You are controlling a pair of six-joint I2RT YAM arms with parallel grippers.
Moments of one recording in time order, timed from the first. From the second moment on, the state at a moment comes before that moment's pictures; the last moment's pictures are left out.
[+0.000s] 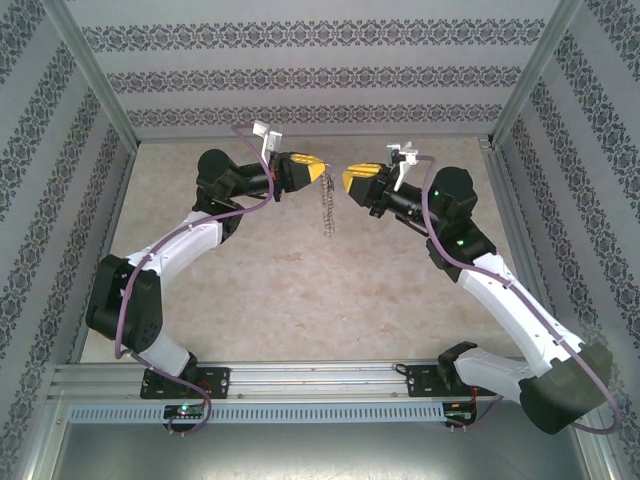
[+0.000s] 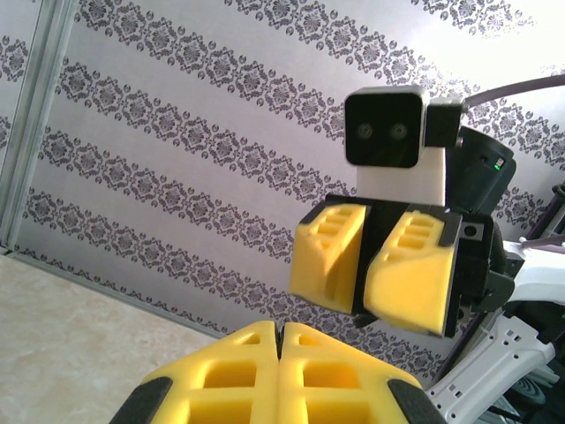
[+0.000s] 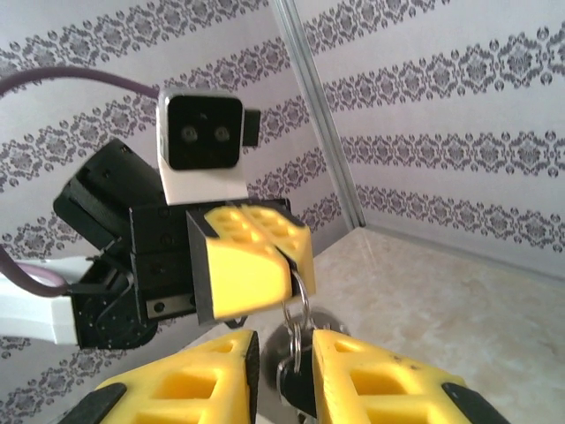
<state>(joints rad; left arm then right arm) -0.37 1.58 1.14 0.85 1.03 -0.74 0.43 1.11 1.00 0.19 -0.59 0.40</state>
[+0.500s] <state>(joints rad) -0.37 1.58 1.14 0.85 1.03 -0.75 0.43 1.24 1.04 0.25 -0.60 0.45</state>
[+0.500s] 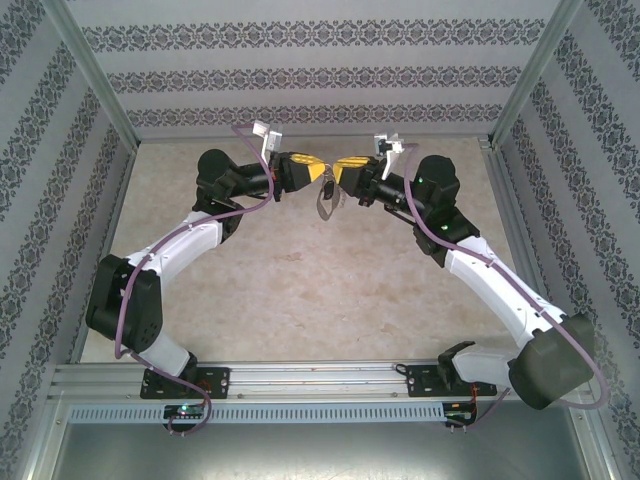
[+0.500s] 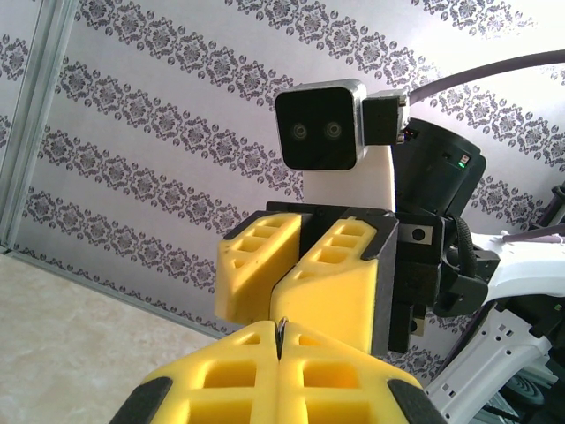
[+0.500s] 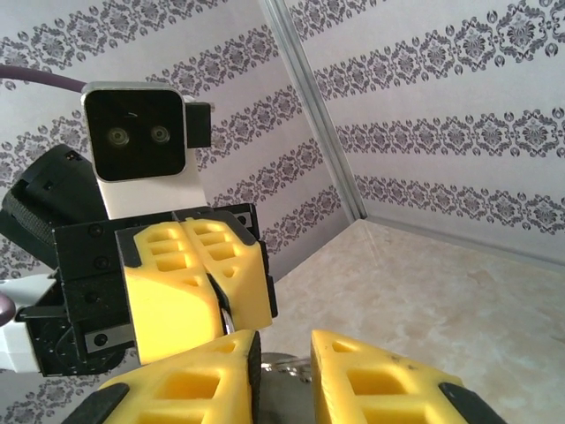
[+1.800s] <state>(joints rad) -0.38 1.58 1.14 0.85 1.02 -0.75 0.44 1.27 1.05 0.29 -0.72 0.51</state>
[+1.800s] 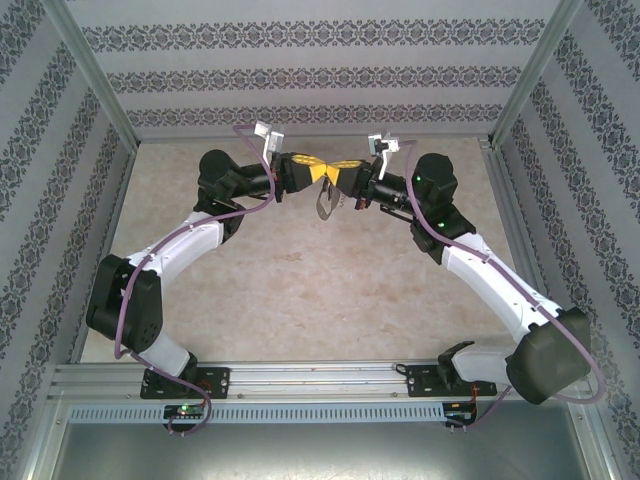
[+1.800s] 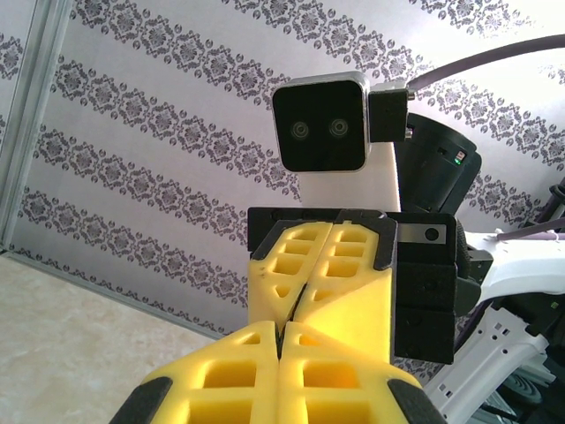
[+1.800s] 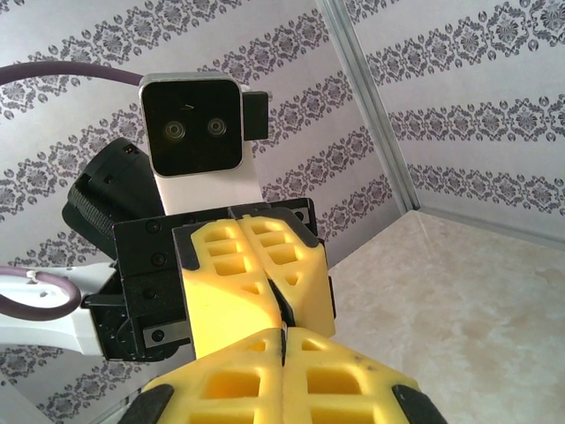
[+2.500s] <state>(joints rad) -0.38 1.58 1.23 0.23 0.95 -0.28 0.35 1.40 1.31 -0.26 -0.74 0.10</state>
